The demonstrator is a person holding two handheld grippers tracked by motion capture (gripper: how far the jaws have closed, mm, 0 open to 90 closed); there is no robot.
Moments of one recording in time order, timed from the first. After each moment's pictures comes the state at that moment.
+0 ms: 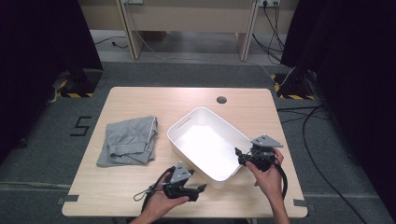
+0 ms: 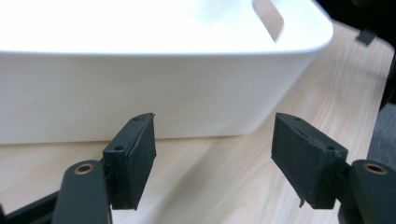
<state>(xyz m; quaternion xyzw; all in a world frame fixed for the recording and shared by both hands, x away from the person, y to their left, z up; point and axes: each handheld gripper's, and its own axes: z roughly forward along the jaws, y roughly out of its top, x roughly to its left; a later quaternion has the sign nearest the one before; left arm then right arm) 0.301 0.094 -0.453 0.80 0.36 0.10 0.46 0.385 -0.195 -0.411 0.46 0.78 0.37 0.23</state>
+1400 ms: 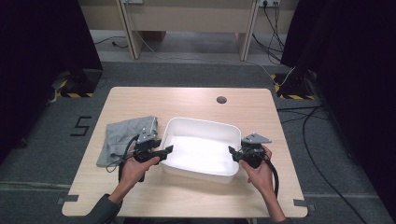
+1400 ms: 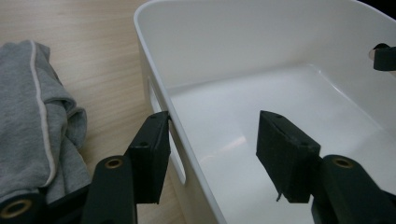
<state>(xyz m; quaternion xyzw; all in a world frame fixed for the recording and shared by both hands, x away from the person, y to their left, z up) 0.383 0.192 -0.435 0.73 0.49 0.14 0.45 0.408 -0.177 -0.435 0.44 0.80 0.37 0.20</state>
